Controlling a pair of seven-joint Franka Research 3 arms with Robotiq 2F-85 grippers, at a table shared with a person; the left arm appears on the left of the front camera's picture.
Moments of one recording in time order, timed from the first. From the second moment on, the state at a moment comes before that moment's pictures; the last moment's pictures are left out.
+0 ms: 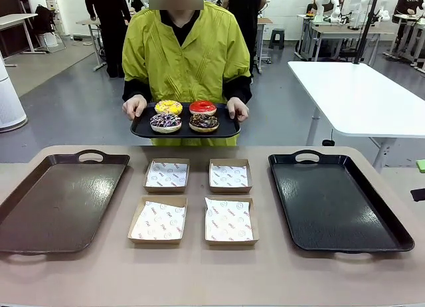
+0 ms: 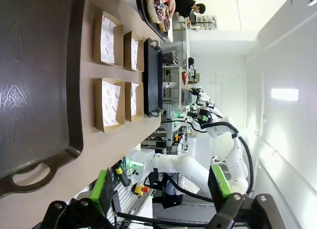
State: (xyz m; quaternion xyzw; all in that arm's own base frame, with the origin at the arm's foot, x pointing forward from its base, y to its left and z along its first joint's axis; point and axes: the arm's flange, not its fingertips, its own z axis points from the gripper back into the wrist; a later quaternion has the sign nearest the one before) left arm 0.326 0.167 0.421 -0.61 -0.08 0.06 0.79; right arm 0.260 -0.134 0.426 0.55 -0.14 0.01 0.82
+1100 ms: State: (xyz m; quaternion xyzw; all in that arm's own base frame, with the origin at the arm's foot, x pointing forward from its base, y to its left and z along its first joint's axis) left arm 0.325 0.168 0.421 -0.61 -0.08 0.06 0.79; right arm 0.506 0.113 0.415 0.23 -0.04 -0.01 0.97
